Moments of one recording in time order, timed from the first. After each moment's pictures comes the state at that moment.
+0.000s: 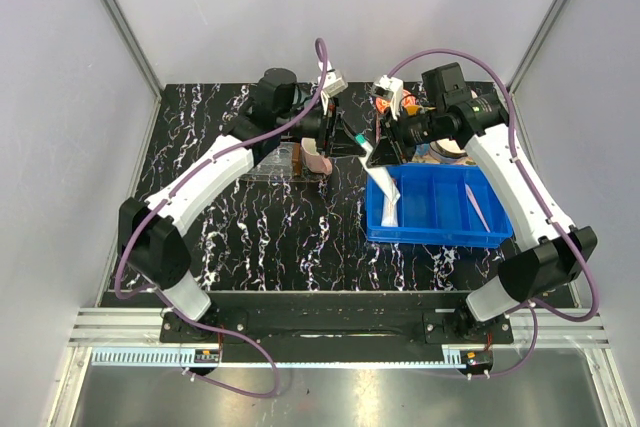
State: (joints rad) left arm -0.57 1.64 1.53 -0.19 0.96 -0.15; right arm 0.36 1.54 1.71 -1.05 -0.82 -0.30
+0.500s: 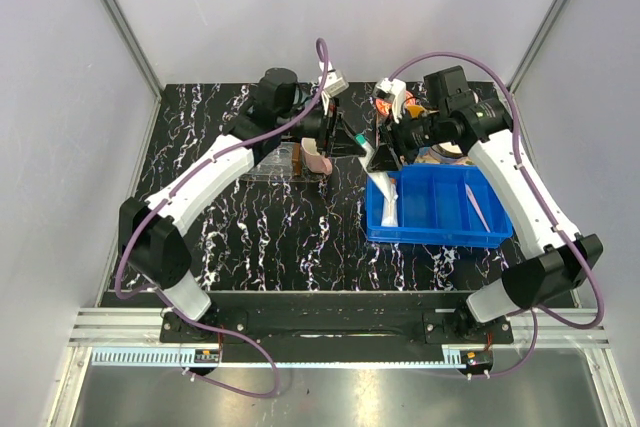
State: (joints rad) left arm -0.57 1.65 1.54 -0.22 0.95 -0.14; right arm 0.37 1.51 1.68 -1.04 -0.76 -0.29
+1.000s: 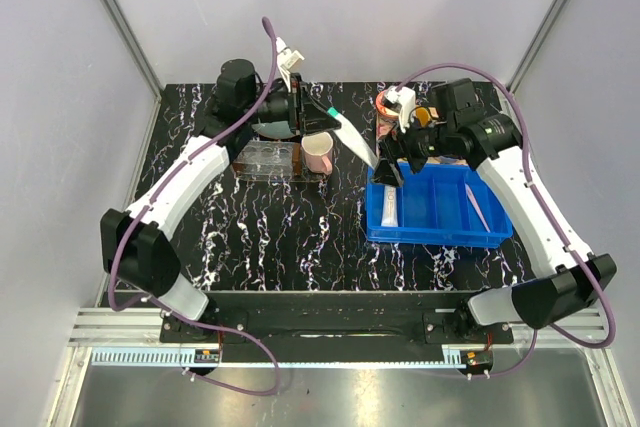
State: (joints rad) left arm -0.41 1.56 1.46 -0.02 0.96 -0.36; right arm 0.37 1.40 1.56 -0.99 -0.65 -0.28
